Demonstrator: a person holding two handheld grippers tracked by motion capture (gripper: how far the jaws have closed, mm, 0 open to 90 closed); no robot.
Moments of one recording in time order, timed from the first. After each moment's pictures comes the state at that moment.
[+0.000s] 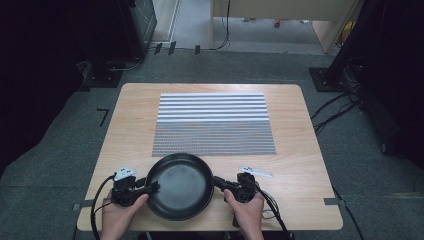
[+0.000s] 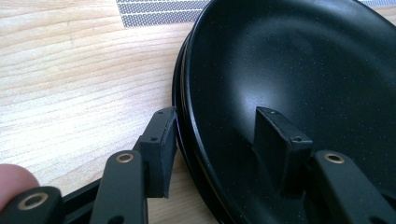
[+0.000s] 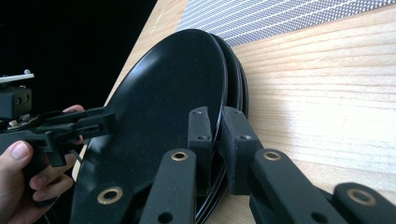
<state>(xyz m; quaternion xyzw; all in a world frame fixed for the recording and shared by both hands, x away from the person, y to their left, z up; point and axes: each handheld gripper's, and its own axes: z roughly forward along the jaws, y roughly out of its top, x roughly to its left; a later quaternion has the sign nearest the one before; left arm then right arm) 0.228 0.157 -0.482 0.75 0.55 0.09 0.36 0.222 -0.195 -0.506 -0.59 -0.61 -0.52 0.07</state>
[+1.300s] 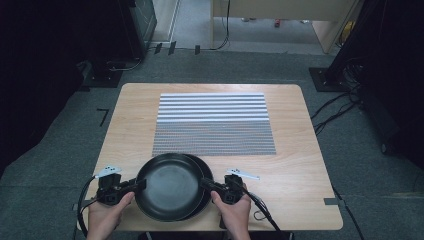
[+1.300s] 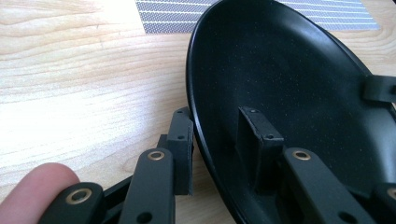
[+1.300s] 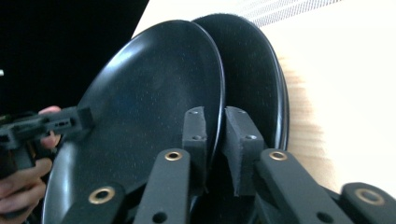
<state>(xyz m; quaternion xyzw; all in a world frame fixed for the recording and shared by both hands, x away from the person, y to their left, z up) 0.228 0.189 -0.468 0.73 0.56 0.05 0.39 0.222 -0.159 -0.514 -0.61 -0.60 -0.52 0.06</state>
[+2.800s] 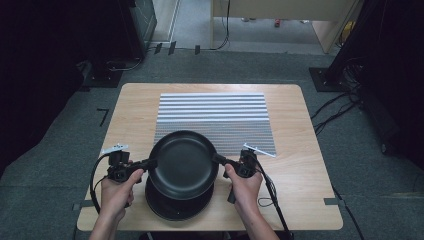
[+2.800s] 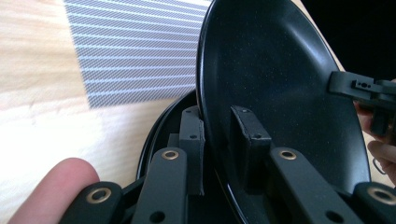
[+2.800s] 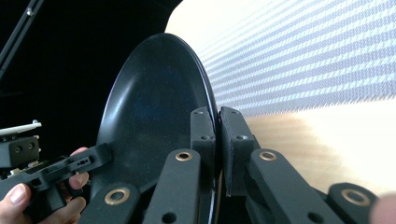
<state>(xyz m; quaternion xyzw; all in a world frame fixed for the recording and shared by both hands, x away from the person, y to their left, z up) 0.281 0.161 -0.439 0.70 0.55 0.00 0.45 0.276 -0.200 -0.474 -0.64 -0.53 -0.54 0.09</state>
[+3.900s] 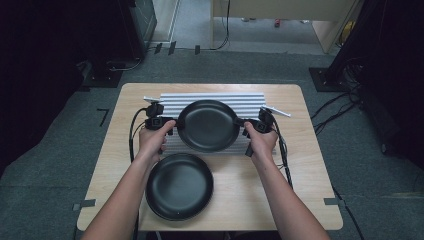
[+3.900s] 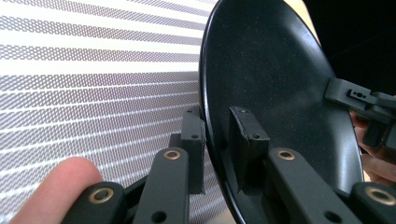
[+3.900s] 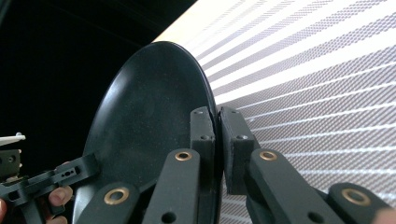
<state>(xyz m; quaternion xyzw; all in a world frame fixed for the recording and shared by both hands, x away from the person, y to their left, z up) 0.435 0.084 -0.439 0.69 0.60 -0.07 0.41 0.405 -0.267 -0.466 -0.70 -0.50 -0.50 0.07</state>
